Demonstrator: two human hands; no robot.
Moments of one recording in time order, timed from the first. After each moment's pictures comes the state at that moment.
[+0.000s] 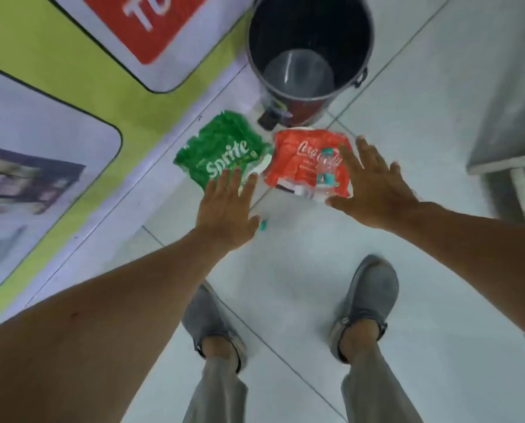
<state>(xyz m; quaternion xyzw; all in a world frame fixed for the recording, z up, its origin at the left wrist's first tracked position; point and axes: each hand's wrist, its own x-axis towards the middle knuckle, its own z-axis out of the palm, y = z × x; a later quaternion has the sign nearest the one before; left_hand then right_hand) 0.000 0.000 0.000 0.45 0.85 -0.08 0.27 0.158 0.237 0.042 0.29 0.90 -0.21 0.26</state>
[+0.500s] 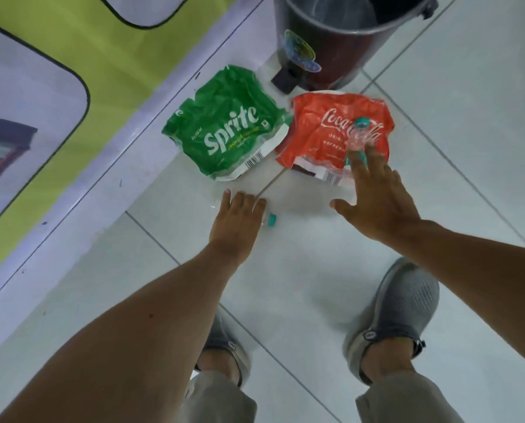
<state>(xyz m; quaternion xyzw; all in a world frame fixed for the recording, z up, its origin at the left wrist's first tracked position) 0.037 -0.041 -0.133 0.48 0.81 -0.14 0.29 0.171 0.196 -0.092 0.29 0.91 -0.19 0.21</state>
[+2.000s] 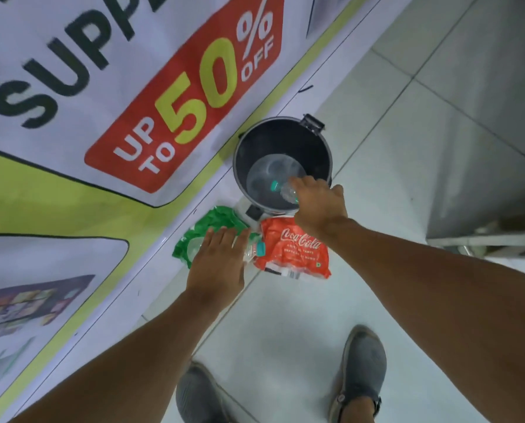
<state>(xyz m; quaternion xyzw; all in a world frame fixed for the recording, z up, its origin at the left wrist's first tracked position) -0.069 0.070 0.084 0.49 0.85 0.02 0.20 0.006 0.299 0.085 0.31 0.93 -0.14 0.16</state>
